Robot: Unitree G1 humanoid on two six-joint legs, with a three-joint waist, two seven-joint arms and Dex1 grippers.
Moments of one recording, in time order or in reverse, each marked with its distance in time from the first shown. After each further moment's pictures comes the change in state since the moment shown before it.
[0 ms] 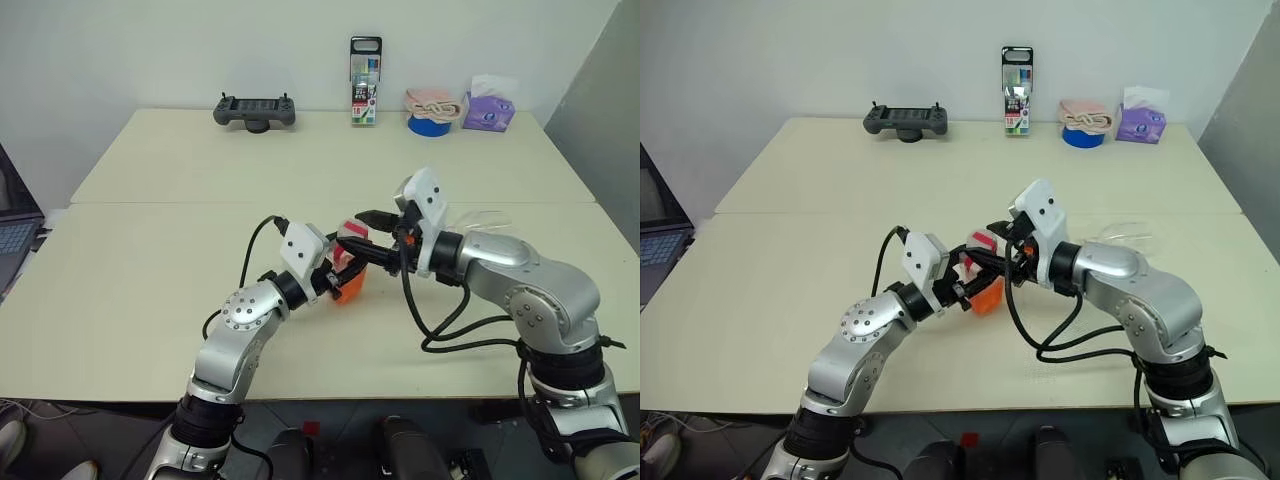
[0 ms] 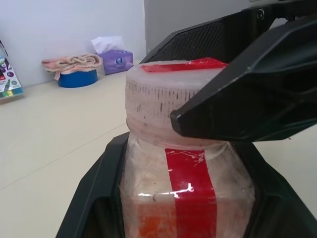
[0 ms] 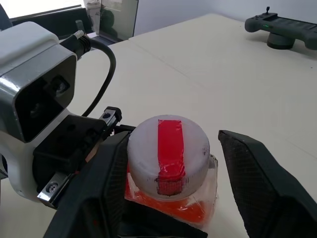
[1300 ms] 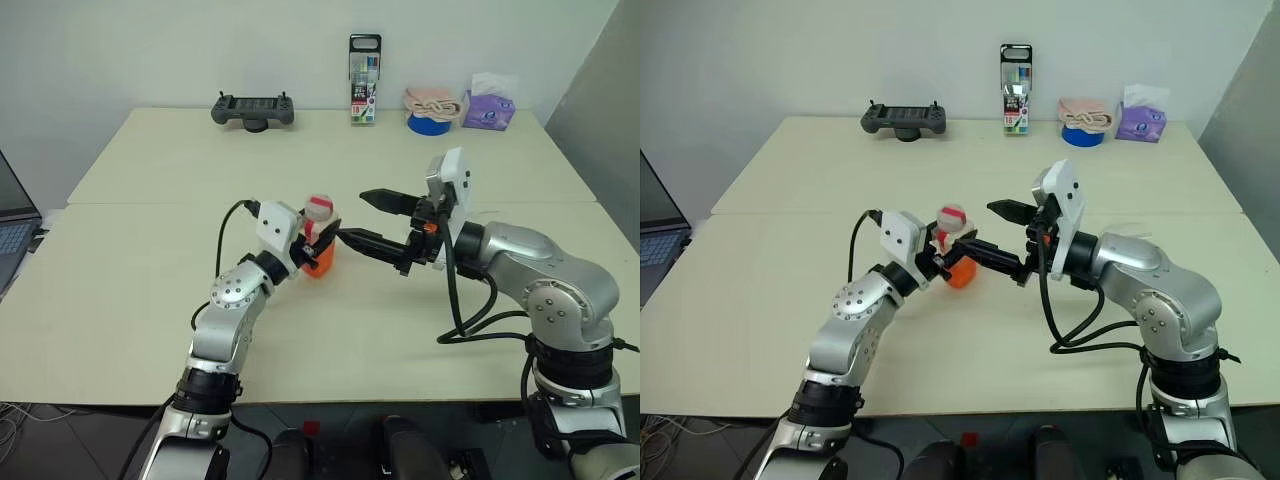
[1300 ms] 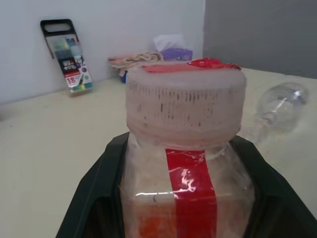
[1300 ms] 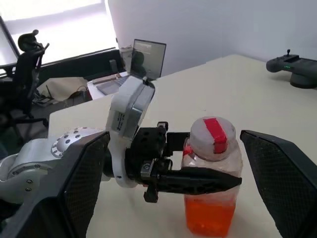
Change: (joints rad) left arm -0.065 0.004 0.090 0.170 0.031 -0.108 0.044; right arm -0.013 0.008 -0.127 -0.009 0.132 -0.030 0.113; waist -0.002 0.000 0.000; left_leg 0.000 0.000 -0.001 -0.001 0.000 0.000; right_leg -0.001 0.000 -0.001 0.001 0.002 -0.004
